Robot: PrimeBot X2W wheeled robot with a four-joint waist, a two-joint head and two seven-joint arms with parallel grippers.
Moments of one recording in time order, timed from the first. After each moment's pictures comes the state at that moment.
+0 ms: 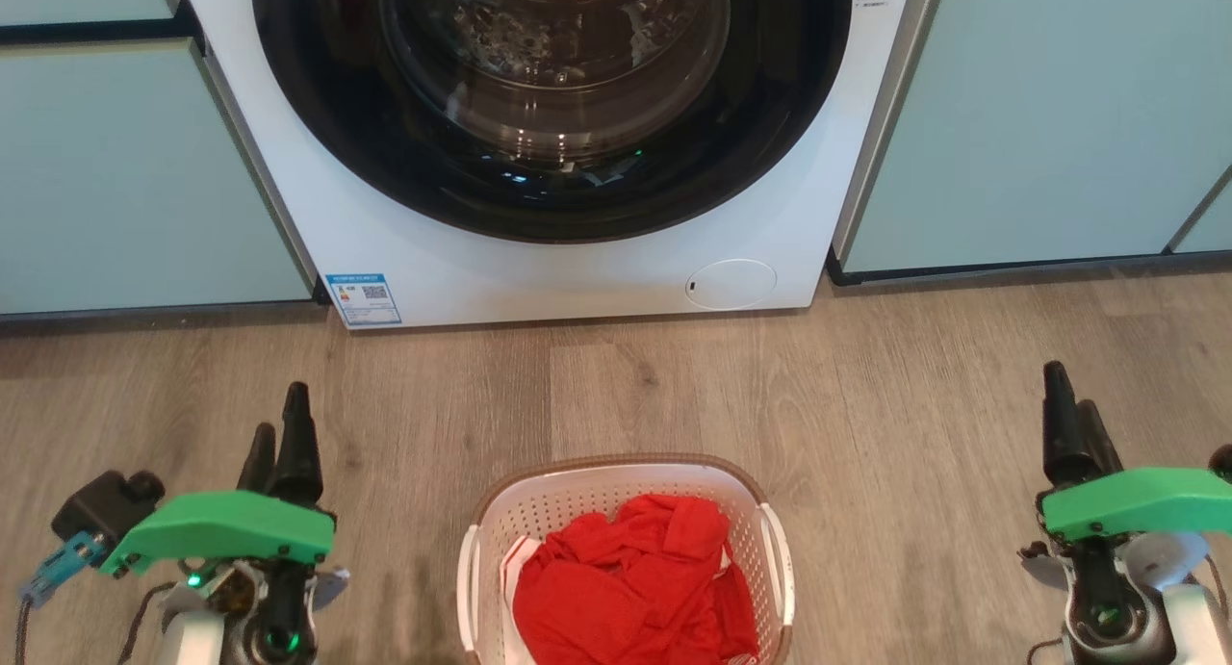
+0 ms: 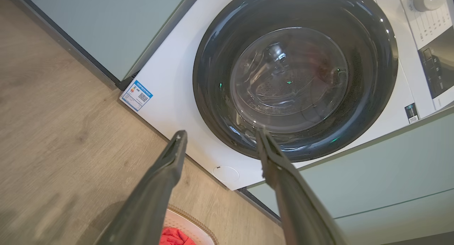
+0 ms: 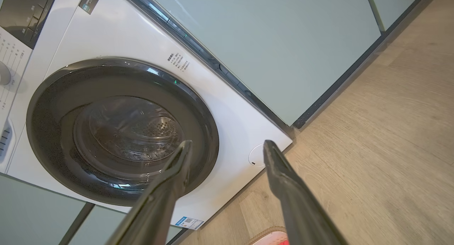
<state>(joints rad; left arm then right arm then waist) -0.03 0.03 0.00 0.17 -0.92 0.04 -0.05 -0.04 -0.03 -0.13 0.15 0.93 0.12 -0.05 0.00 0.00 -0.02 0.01</state>
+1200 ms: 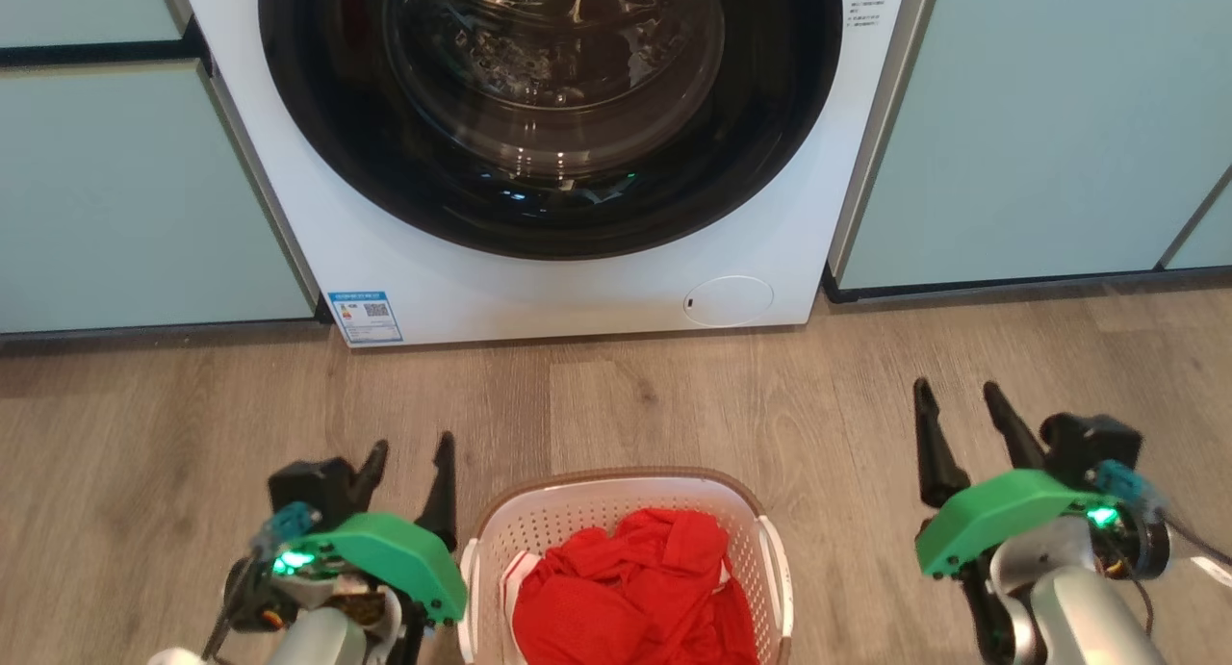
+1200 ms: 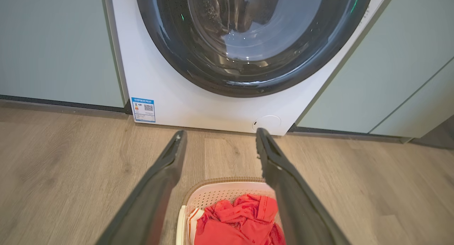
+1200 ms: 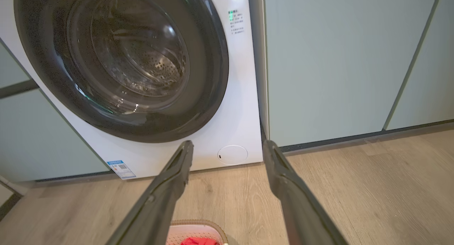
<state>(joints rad) -0.10 0.11 -0.35 0.39 -0.49 0.07 -0.15 -0.10 -0.09 0.11 0.28 0.37 0.12 -0.15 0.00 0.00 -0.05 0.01</state>
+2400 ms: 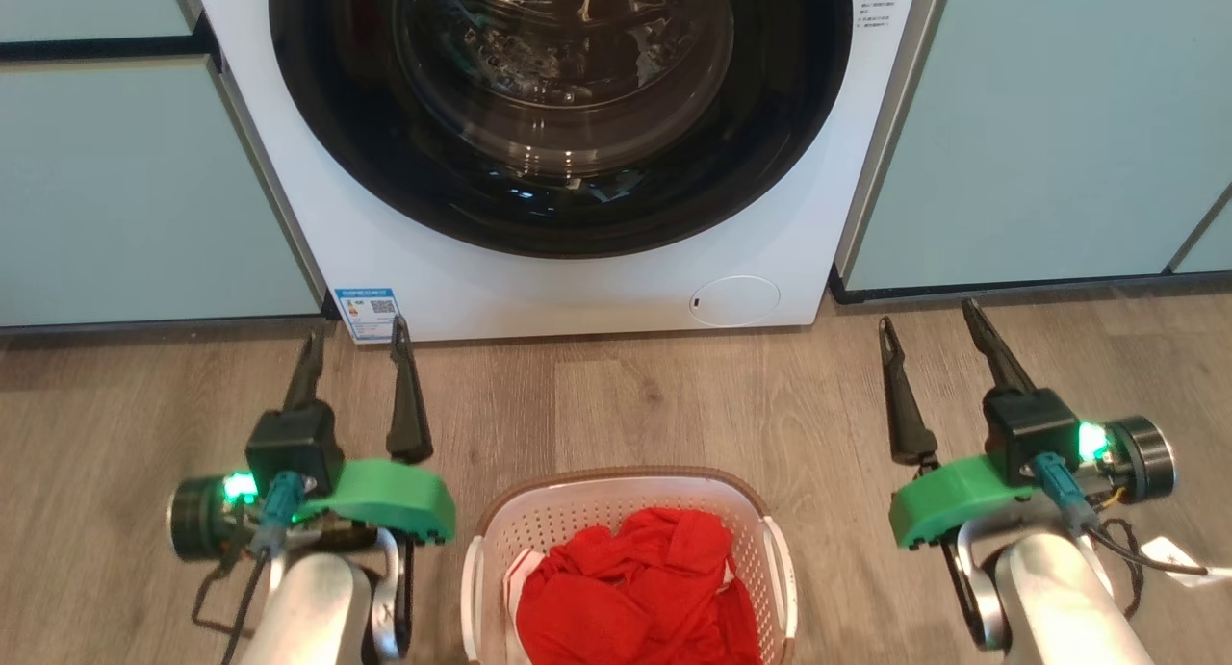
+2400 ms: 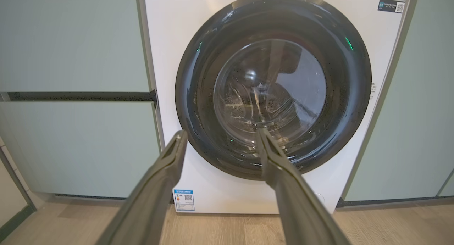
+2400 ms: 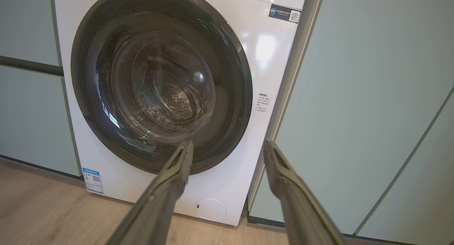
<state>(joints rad) -0.13 0.05 -0.23 0.18 -0.15 0.19 -0.25 -0.13 -0.07 0.14 0.17 -0.02 0.12 -0.25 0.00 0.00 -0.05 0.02</state>
